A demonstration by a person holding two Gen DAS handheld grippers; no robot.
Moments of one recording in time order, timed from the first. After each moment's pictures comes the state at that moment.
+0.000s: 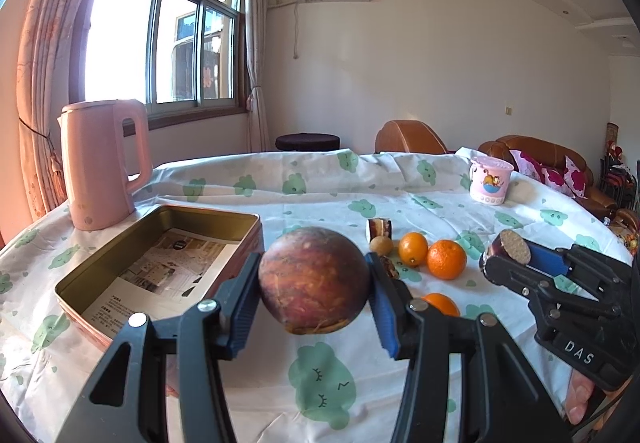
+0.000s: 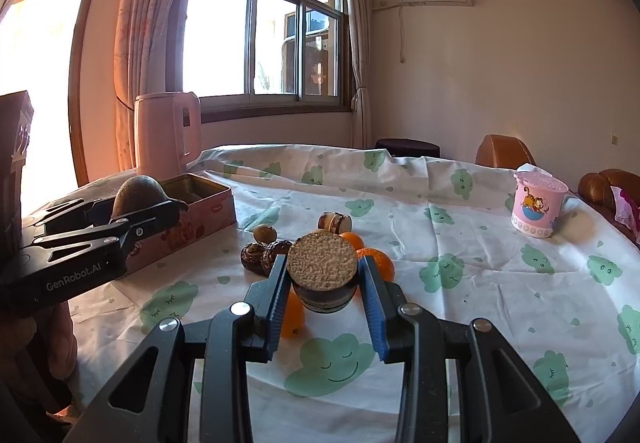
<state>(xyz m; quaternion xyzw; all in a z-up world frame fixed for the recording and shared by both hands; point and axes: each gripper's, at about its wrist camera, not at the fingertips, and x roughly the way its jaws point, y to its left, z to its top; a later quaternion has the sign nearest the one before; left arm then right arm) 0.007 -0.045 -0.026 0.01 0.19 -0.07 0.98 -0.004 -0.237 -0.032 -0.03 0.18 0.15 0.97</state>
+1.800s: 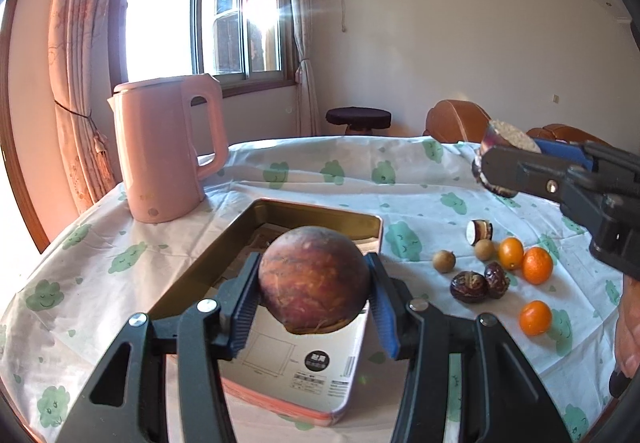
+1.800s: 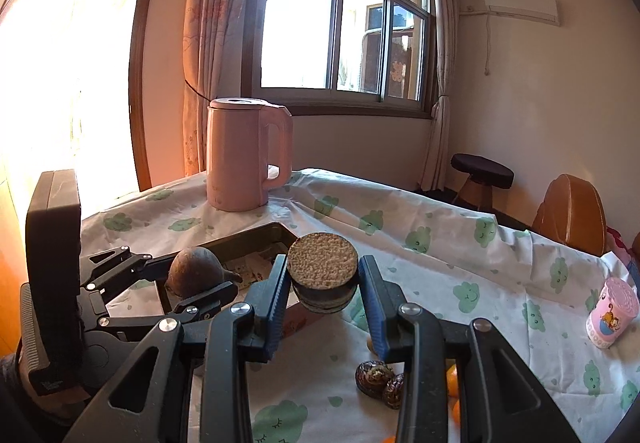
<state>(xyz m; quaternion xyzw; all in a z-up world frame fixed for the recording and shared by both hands) 0.044 0.040 -0.009 0.01 0.24 0.01 0.97 0.058 -0.112 0.054 -0.09 0.19 0.28 0.94</state>
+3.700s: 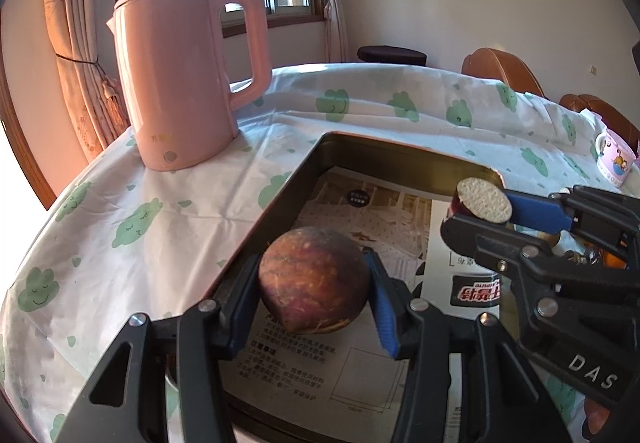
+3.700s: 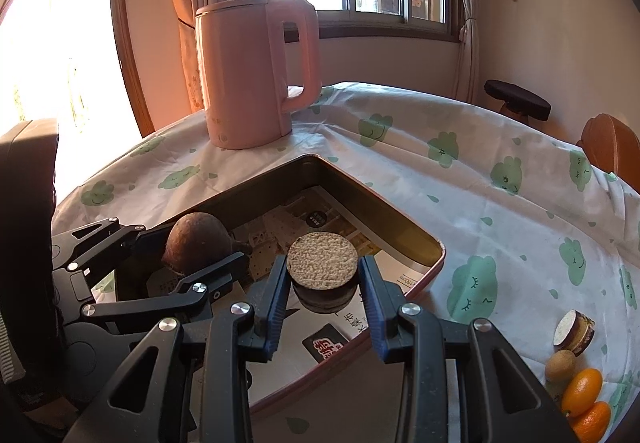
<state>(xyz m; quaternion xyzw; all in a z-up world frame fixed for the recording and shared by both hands) 0.115 0.098 -0.050 0.00 0.36 0.06 0.93 0.141 -0.024 -0.019 -0.08 0.33 0.31 0.89</state>
